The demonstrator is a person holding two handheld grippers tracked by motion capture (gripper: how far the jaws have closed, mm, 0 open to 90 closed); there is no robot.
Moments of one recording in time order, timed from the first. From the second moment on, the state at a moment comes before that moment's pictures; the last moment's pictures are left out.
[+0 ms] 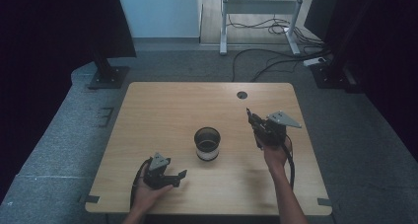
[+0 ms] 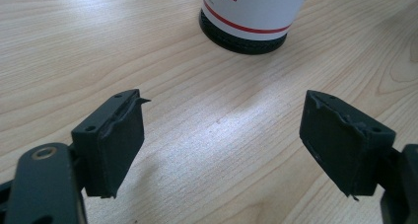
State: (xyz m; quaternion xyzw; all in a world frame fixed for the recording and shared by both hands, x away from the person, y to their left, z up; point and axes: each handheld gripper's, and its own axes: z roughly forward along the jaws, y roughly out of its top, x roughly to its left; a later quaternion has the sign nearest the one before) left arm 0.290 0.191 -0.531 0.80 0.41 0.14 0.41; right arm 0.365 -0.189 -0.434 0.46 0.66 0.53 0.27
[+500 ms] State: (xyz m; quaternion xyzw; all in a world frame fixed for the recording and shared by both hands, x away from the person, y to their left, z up) left arm 0.290 0.191 -0.532 0.80 0.41 0.14 0.41; right arm 0.367 -0.159 -0.416 0.43 0.66 0.55 0.27
